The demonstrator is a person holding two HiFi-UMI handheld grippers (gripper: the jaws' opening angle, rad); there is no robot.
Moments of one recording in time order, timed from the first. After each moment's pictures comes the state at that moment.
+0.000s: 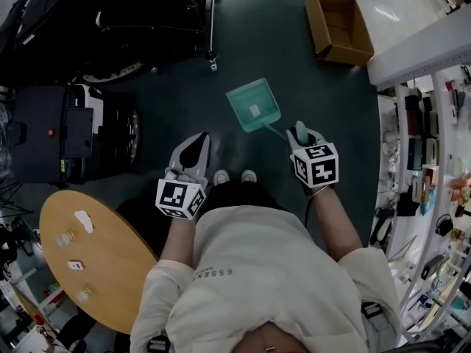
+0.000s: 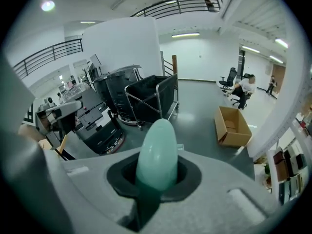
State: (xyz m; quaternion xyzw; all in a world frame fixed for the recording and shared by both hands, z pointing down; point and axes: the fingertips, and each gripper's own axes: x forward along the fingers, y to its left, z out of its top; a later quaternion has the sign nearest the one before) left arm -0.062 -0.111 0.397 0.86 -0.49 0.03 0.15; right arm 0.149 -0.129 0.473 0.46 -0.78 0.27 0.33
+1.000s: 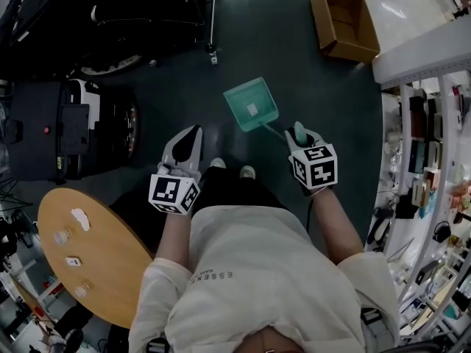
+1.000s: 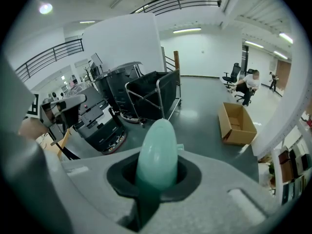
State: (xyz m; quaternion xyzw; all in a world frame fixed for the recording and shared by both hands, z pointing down) left arm -0.068 -0.143 0.409 0.84 -0.52 0.04 0.16; right arm 0.153 -0.144 0.500 0.43 -0.79 0.28 0.33
